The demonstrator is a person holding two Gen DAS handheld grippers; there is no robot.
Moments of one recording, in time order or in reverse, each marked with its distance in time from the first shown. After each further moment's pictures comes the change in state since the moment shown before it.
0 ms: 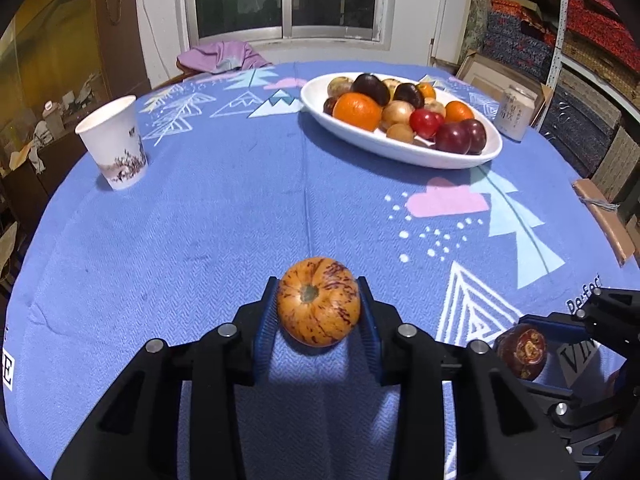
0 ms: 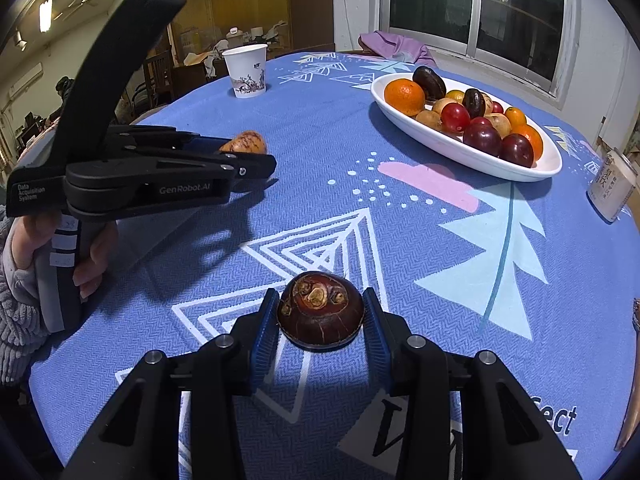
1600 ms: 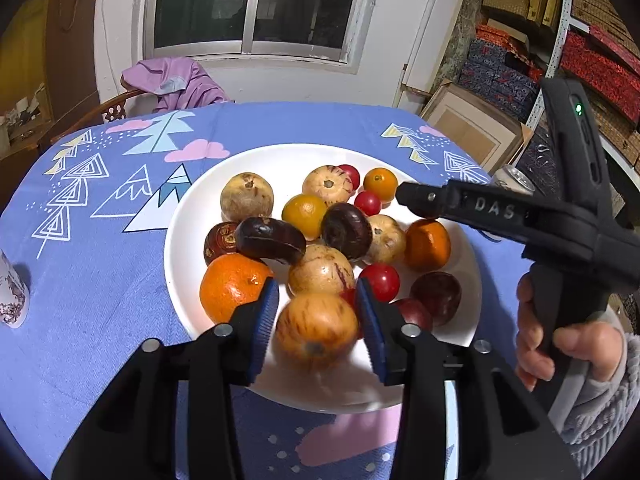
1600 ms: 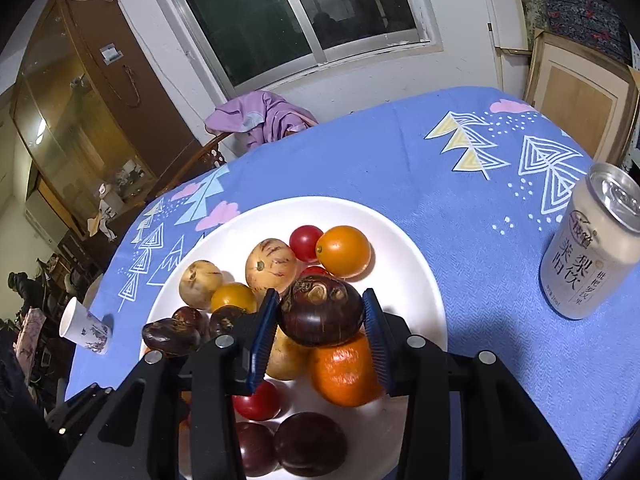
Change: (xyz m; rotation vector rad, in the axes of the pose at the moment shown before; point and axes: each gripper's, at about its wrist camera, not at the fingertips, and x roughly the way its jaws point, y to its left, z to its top) left arm 0.087 -0.058 0.149 -0.054 -0.048 -0.178; right arm 0.071 -0.243 0.153 0.574 -0.157 -0.084
